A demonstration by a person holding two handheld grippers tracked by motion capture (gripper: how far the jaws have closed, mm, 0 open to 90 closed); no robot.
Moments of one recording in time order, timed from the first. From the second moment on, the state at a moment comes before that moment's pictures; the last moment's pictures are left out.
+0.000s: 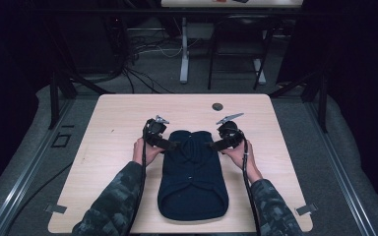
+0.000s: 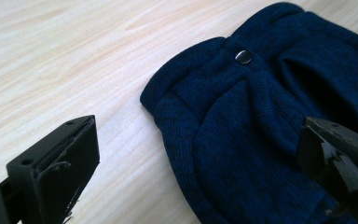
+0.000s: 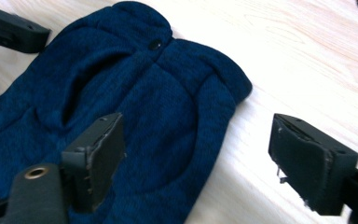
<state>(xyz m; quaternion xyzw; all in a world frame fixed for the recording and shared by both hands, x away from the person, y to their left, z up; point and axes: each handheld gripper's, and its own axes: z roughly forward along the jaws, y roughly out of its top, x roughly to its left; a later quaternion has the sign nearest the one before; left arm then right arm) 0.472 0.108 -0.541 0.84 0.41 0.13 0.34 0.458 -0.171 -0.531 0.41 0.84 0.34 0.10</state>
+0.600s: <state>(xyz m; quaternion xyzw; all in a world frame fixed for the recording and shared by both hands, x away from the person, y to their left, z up) 0.505 0.089 -0.557 0.83 0.43 0.14 0.31 0.497 -0.164 -0.549 0.46 0.83 0.31 0.11</state>
